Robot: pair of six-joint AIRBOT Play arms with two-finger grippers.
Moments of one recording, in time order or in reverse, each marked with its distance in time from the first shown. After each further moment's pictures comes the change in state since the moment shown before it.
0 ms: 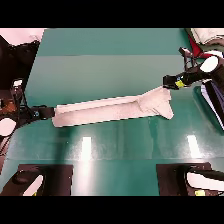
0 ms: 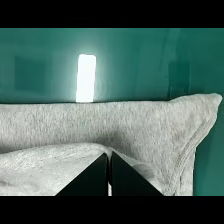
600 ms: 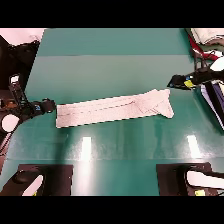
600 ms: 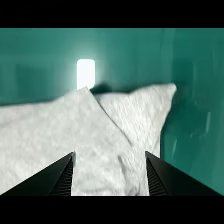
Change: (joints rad) left arm 0.005 -0.053 0.010 -0.019 0.125 -0.082; right arm -0.152 -0.025 0.003 0.074 0.074 -0.098
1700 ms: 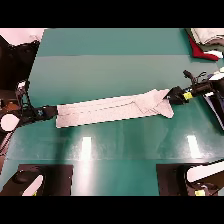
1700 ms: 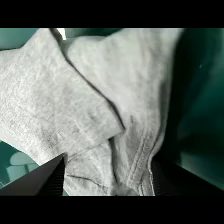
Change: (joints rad) left arm 0.000 -0.001 0.001 -0.087 -0.154 0.028; right arm -0.177 -0.322 0.001 0.322 0.237 -0.281
